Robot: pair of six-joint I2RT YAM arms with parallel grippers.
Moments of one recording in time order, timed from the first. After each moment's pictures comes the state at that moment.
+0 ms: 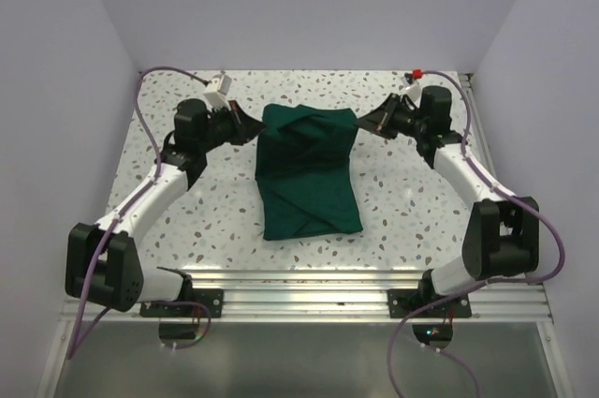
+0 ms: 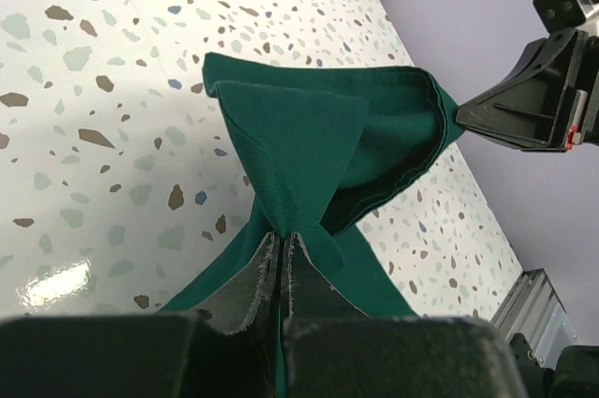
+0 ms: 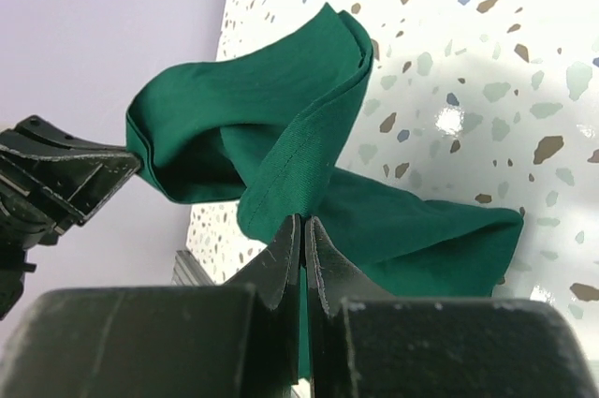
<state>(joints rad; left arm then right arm) -0.25 1.35 0.95 0.13 0.46 -0.51 0.10 1.53 1.08 0.04 -0.68 0.74</state>
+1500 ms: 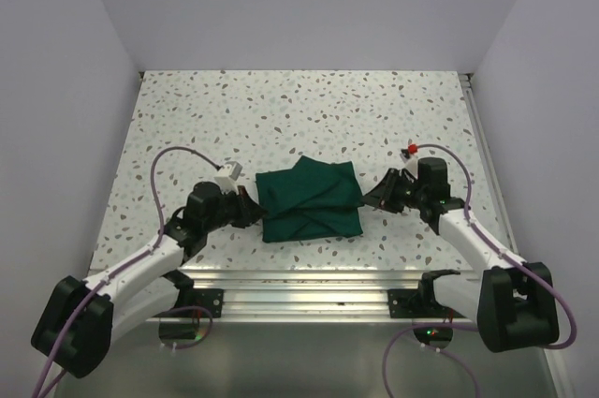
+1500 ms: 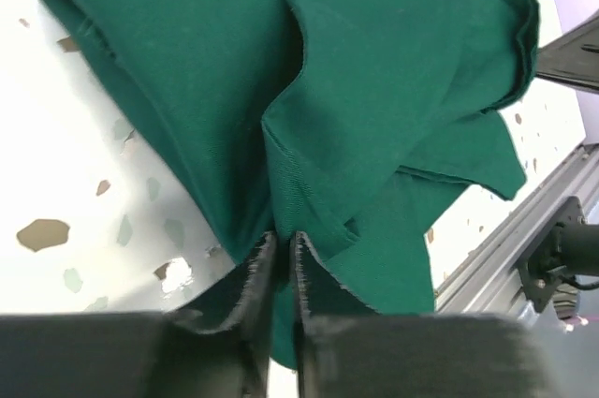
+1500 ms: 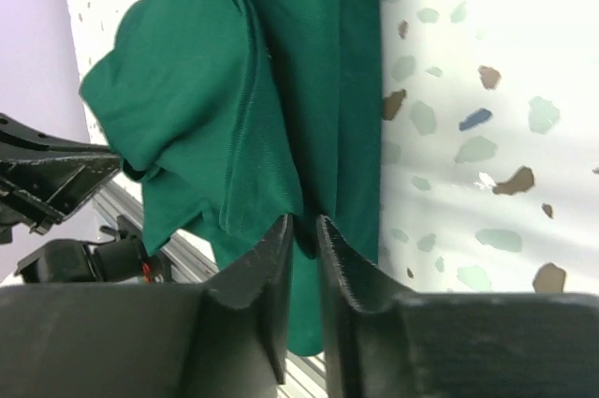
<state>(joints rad) -0.48 0.94 0.30 0.14 0.29 -0.57 0.13 1.11 0.49 -0.11 -0.59 0.63</state>
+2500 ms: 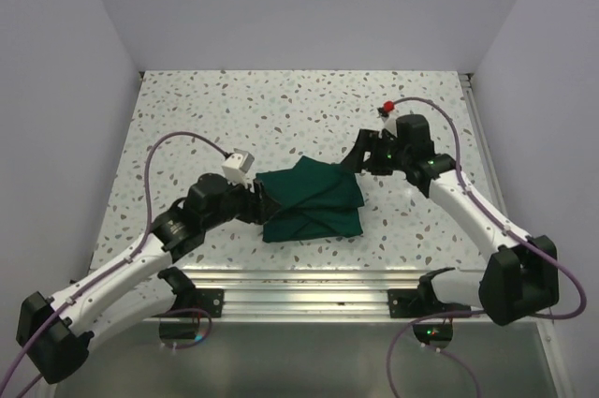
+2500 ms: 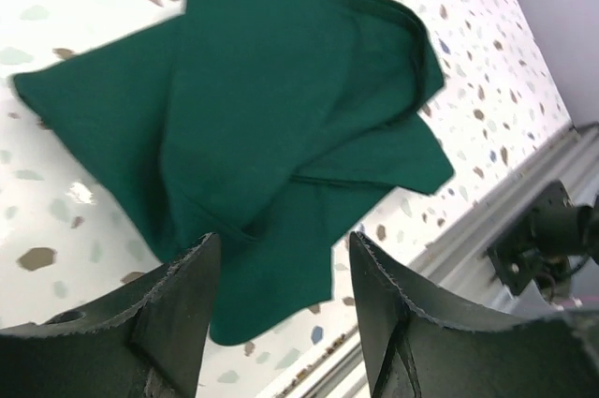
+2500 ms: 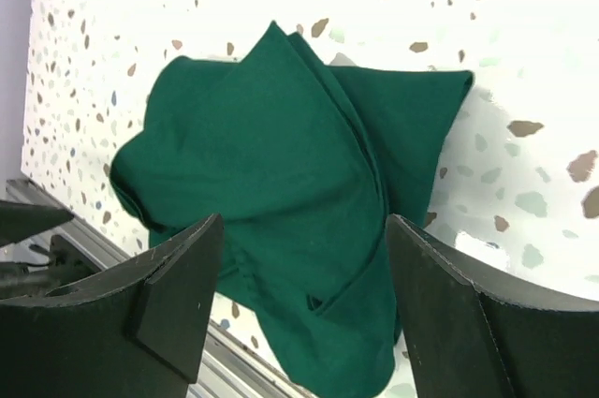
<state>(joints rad) -0.65 0.81 0.56 -0.20 0.09 -0.51 0.31 1.23 0.92 -0.33 -0.35 0.45</state>
